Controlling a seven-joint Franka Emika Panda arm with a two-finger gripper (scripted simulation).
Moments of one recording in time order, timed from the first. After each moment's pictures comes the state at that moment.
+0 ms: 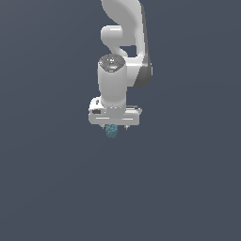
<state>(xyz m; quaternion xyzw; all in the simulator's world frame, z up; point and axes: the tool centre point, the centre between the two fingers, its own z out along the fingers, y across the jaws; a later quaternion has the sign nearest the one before) -0.009 -0.025 0.166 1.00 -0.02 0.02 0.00</state>
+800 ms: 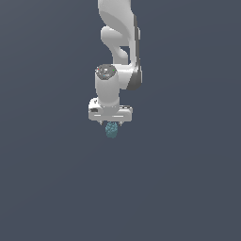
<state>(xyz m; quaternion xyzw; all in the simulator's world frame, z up) -0.074 -0.048 0.109 1.00 -0.03 0.00 0.00</state>
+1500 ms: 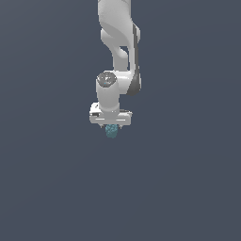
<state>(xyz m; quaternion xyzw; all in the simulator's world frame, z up) -0.078 -0.049 0.078 1.00 -0.03 0.00 0.00</state>
